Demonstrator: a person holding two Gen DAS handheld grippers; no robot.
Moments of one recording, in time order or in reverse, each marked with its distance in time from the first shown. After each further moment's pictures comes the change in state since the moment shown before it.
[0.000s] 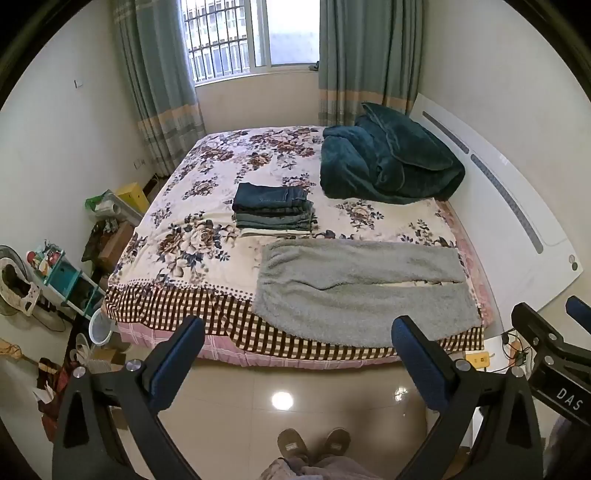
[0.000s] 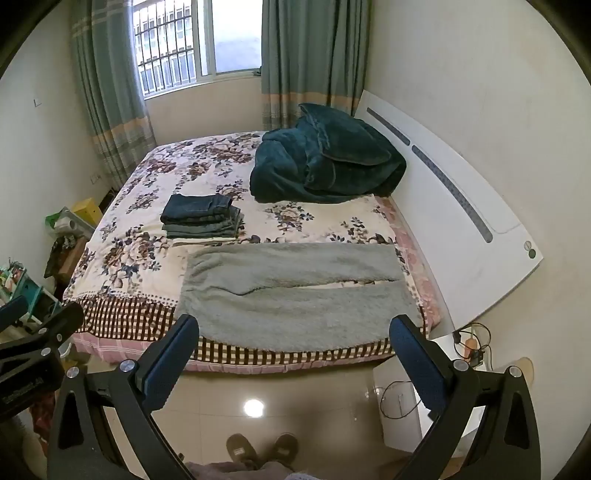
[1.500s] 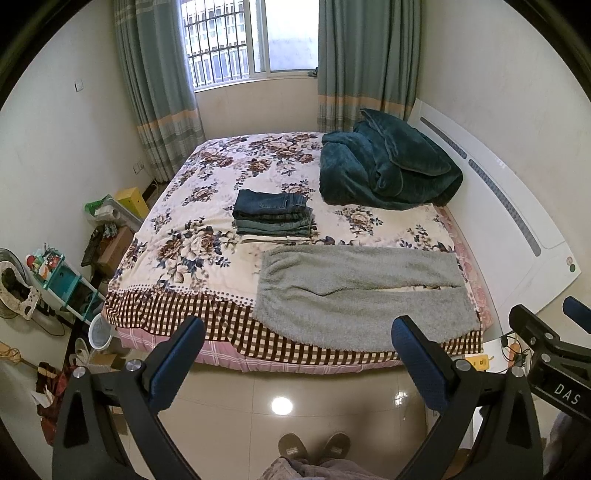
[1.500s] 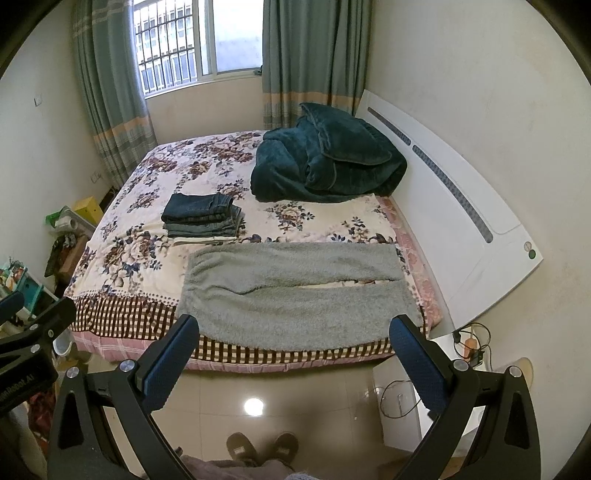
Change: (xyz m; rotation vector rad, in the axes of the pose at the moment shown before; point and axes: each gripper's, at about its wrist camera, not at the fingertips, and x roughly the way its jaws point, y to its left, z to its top) left arm 0.007 -0.011 0.009 0.002 -0.020 0.000; right arm 0.004 -0.002 0.000 0.003 0.002 0.000
